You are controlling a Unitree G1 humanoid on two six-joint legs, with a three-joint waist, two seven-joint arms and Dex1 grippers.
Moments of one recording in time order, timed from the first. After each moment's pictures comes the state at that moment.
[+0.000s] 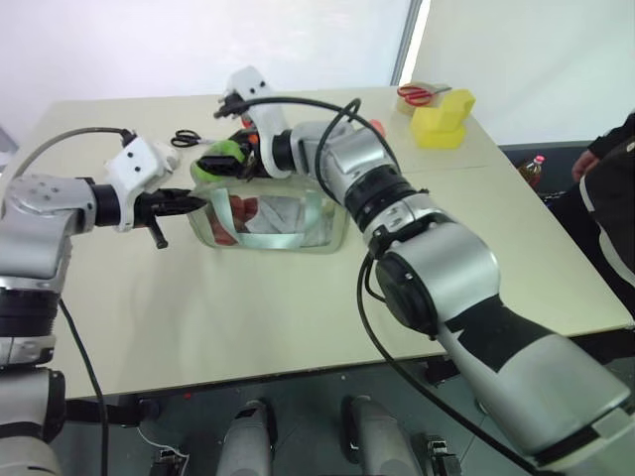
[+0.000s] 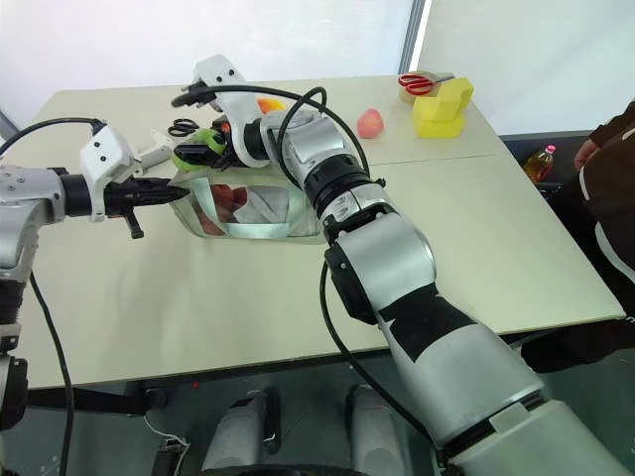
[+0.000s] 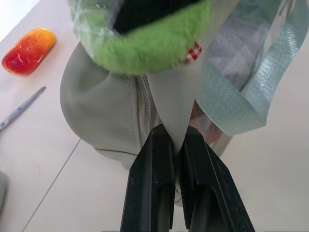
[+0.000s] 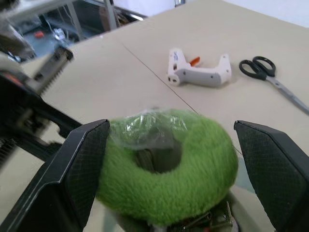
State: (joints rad) left arm -0.67 0.92 0.03 0.17 -0.21 0.39 -1.14; right arm -1.62 0.08 0.00 1.24 0.07 0.36 0.74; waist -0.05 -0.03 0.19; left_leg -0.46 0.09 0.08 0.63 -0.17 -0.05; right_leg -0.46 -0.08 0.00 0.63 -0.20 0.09
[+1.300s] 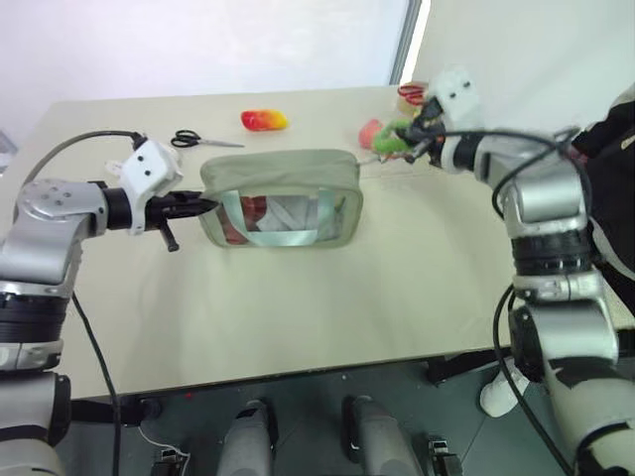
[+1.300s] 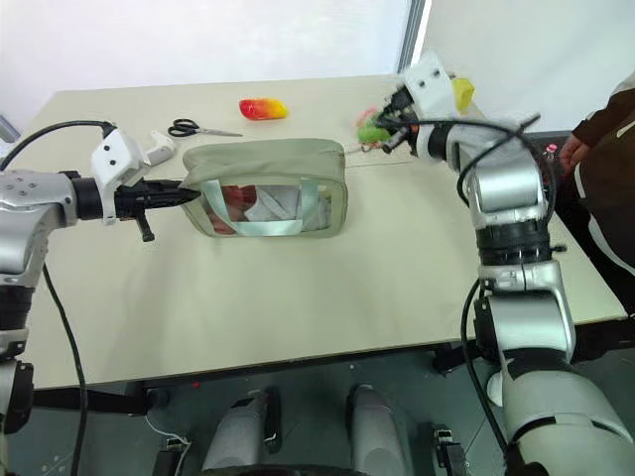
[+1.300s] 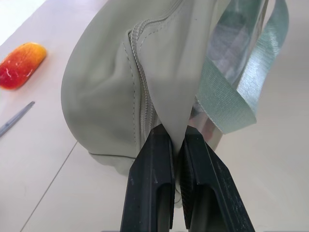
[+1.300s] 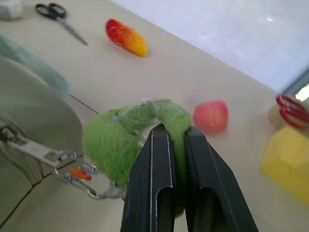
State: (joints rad) left arm -0.66 0.90 0.02 0.14 -0.25 0.41 -1.10; right arm -0.93 -0.48 -0.05 0.26 0.08 0.68 0.57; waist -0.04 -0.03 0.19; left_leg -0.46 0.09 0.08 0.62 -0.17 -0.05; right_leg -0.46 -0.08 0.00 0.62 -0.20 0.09
